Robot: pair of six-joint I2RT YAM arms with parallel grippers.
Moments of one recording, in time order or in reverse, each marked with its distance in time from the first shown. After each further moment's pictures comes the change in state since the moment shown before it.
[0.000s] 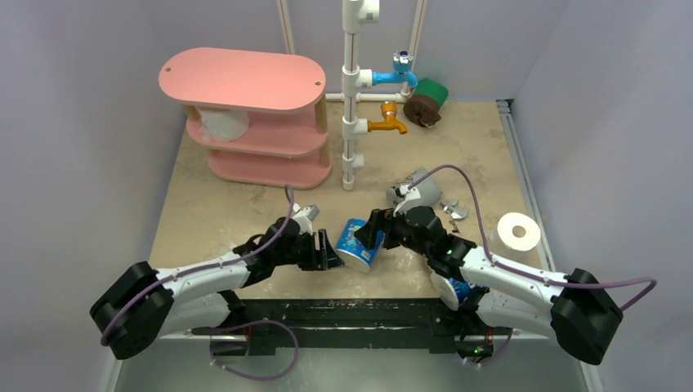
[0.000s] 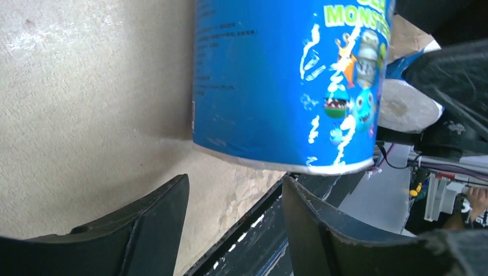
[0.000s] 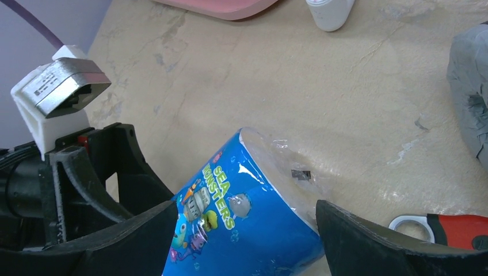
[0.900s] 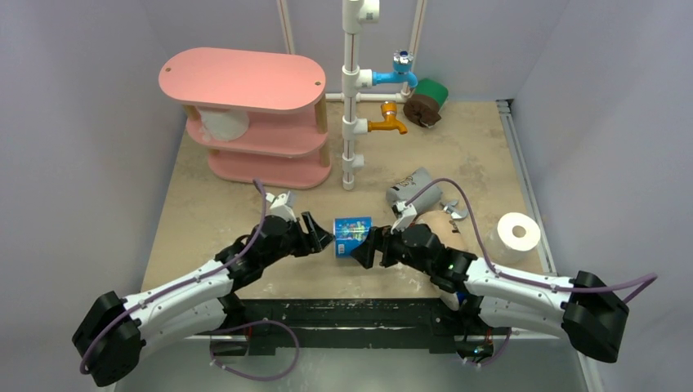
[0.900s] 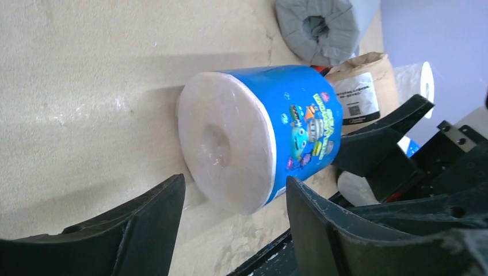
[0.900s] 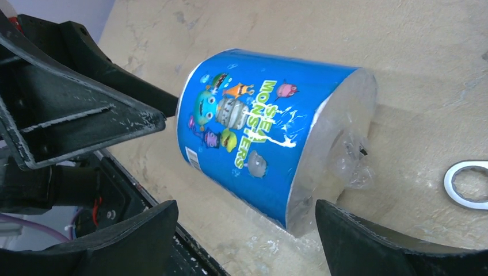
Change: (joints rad) left arm 0.003 -0.192 0.040 -0.116 -0.324 -0.068; right arm 0.153 -0.072 -0.084 -0.004 0.054 0.109
